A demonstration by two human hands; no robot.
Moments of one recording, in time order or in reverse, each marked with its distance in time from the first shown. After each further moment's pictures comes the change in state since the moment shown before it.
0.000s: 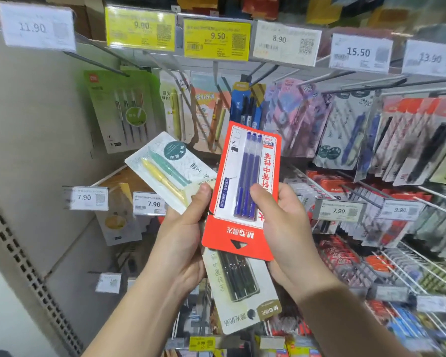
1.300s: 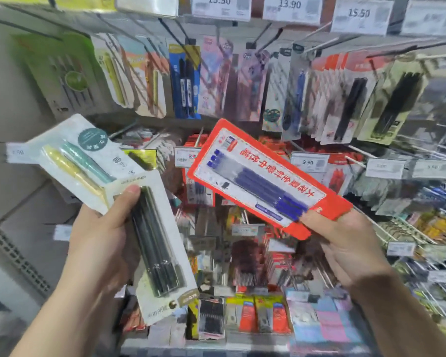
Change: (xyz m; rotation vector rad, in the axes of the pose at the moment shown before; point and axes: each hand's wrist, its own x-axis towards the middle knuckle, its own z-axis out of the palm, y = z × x) left_hand -0.082 -0.091 0.040 0.329 0.318 0.339; right_hand -0.049 -0.030 -0.280 -0.145 -0.011 -0.058
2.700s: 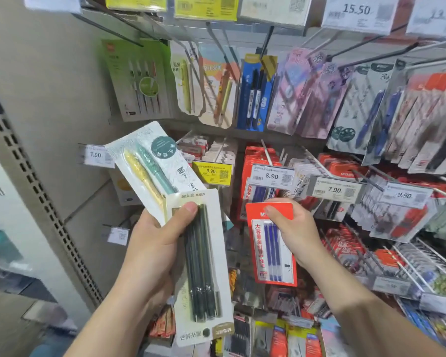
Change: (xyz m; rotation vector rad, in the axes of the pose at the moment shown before) left_hand 0.051 0.013 -0.064 0.024 -0.077 -0.154; right_hand 0.100 0.094 0.160 -0.351 -0.123 0.004
